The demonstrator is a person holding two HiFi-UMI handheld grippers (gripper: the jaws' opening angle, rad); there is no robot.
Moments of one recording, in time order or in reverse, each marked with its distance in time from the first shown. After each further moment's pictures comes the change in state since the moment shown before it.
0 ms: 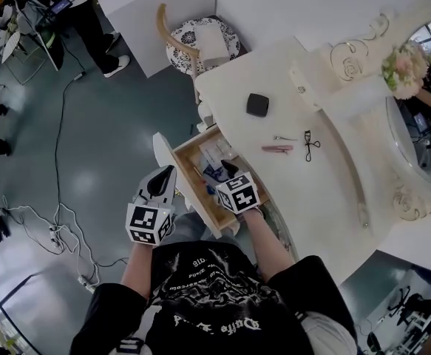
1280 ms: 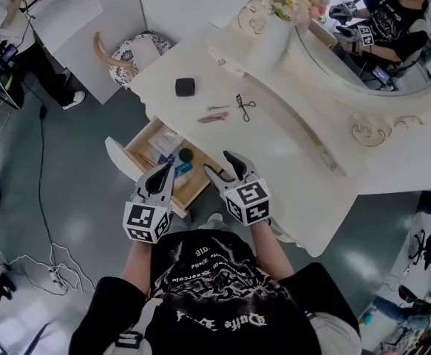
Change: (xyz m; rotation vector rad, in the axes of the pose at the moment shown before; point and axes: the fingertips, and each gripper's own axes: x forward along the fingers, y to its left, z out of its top) left arm -0.005 -0.165 0.011 0.086 -0.107 -0.285; right arm -0.224 -0.023 -0.020 0.067 -0.404 -0.298
